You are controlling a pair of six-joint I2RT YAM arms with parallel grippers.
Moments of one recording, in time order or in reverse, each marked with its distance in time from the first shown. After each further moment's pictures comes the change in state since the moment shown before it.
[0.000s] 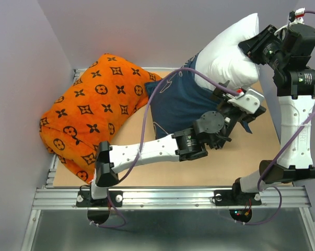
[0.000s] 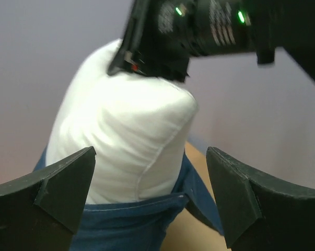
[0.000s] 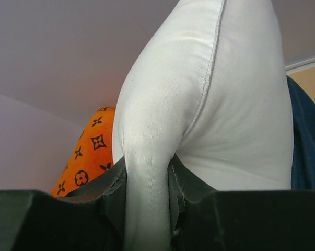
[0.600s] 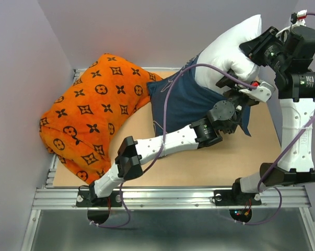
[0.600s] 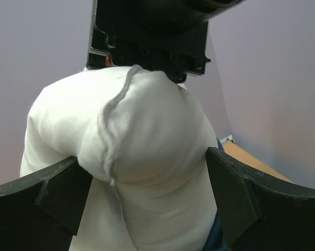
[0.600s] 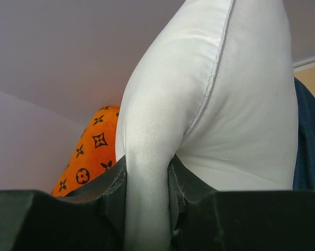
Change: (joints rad) left arm 0.114 0.288 0.233 0.106 0.050 0.267; right arm -0.005 -0.033 -0.034 0.005 -0.022 0.001
